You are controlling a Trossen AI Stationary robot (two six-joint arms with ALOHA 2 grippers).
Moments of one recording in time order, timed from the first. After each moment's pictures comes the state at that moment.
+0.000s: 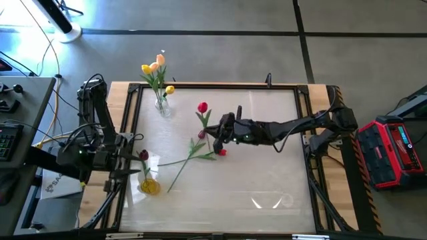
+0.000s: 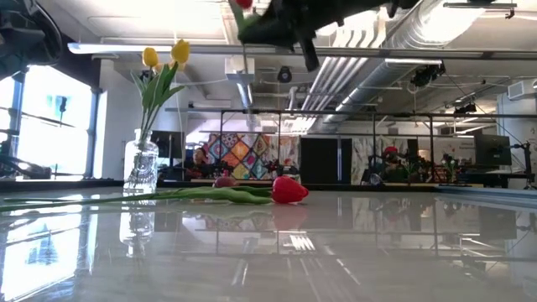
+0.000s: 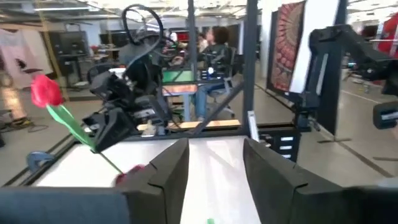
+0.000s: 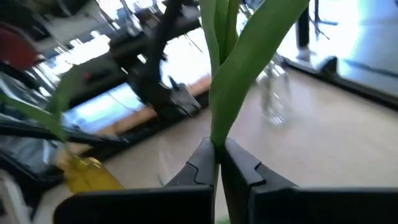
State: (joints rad) left arm -1.36 0.71 0.63 0.15 -1.32 0.07; right arm 0.08 1.64 1.10 0.27 0.34 0.43
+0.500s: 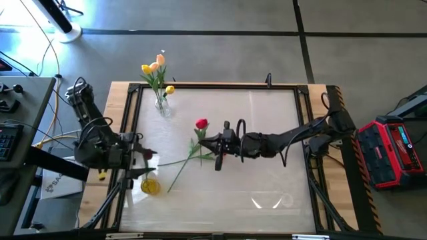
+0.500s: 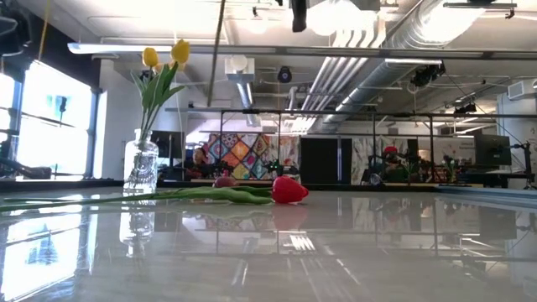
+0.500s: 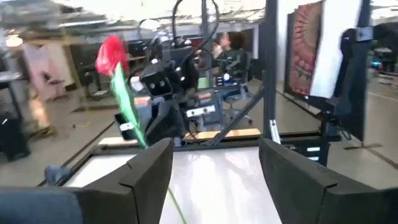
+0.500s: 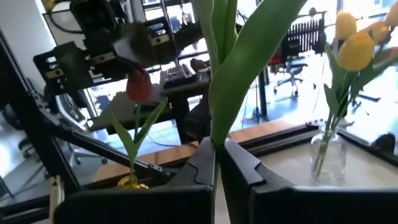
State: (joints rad) left arm -1.05 0.78 0.63 0.27 -1.07 0.18; right arm 0.23 1.68 1.10 0.60 0.39 0.19
